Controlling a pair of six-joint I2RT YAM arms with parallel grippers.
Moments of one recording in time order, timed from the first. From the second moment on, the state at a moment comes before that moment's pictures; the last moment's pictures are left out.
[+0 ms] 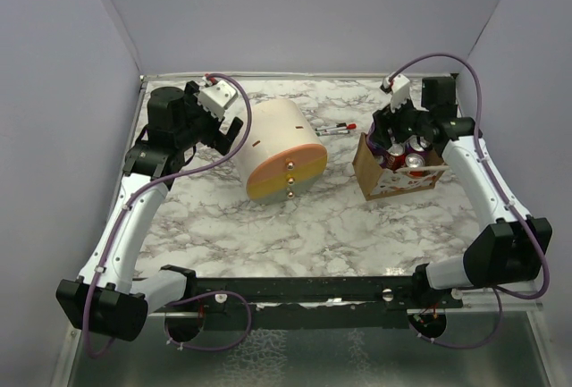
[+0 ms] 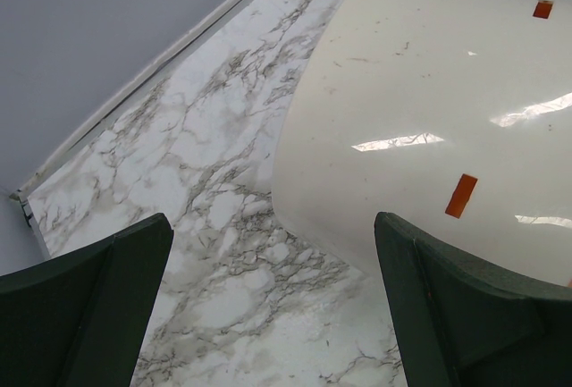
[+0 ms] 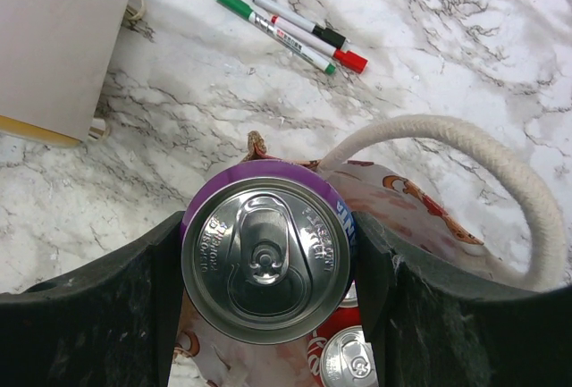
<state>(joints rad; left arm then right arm) -0.21 1.13 1.22 -0.48 0.31 0.39 0.12 1.40 1.30 -0.58 -0.42 -0.40</state>
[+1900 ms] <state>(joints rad) -0.22 1.10 1.24 -0.52 0.42 0.36 0.12 1.29 1.26 -0.87 -0.41 -0.52</state>
